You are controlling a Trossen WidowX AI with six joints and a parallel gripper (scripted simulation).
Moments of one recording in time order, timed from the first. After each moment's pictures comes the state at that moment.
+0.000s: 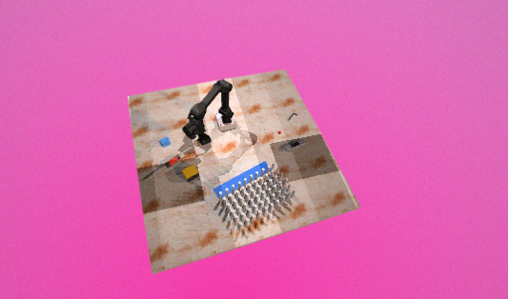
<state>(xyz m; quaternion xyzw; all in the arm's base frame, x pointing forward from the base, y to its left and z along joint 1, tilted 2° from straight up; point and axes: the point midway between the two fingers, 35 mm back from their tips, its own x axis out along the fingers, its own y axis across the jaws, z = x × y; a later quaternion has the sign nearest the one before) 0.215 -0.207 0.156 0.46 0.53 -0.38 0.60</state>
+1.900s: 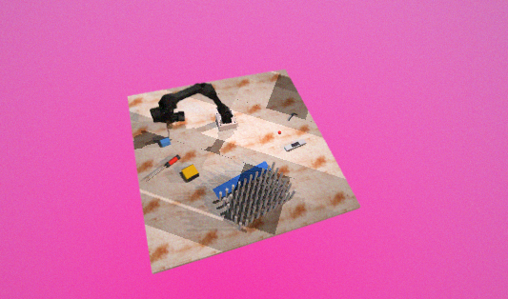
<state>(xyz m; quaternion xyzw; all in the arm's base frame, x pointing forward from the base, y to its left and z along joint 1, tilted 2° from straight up) 0.057 -0.380 0.163 0.62 -0.07 -0.78 0.03</state>
